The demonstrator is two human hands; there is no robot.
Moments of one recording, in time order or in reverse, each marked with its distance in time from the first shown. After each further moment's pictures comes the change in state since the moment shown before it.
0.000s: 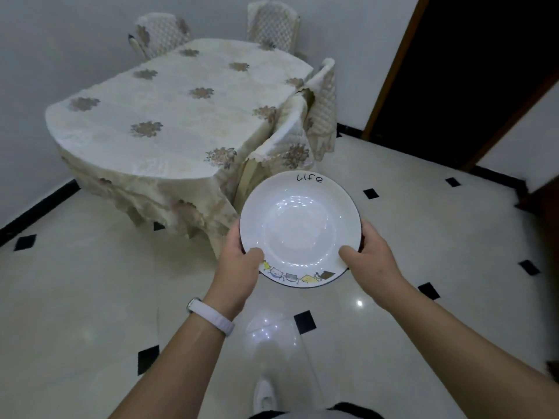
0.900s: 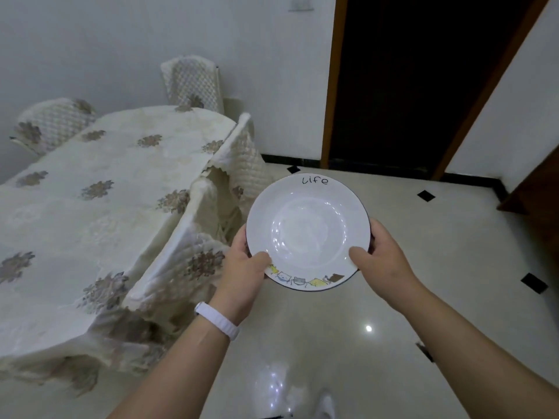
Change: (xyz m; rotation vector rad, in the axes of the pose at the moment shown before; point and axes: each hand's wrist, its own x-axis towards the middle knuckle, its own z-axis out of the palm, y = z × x) left_hand 0.323 0.058 0.323 0.007 -0.191 -0.017; right_hand 0.342 0.030 -0.253 0.149 0.150 -0.009
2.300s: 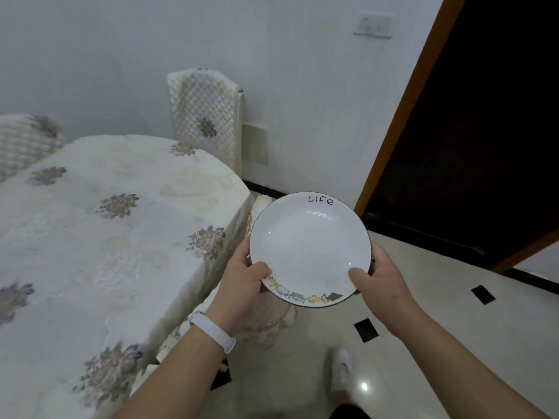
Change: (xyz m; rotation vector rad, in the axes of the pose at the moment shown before) left_hand 0.583 0.068 -0.017 -0.154 0.082 -0.146; right_hand 0.590 -0.081 0.099 -0.067 -0.124 0.043
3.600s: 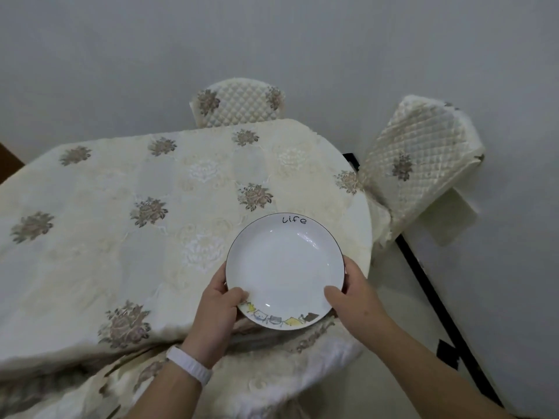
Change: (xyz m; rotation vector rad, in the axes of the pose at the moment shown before) left_hand 0.151 0.044 -0.064 -0.334 1.063 0.117; right_hand 0.340 -0.088 0.199 -0.264 -1.074 -0.221
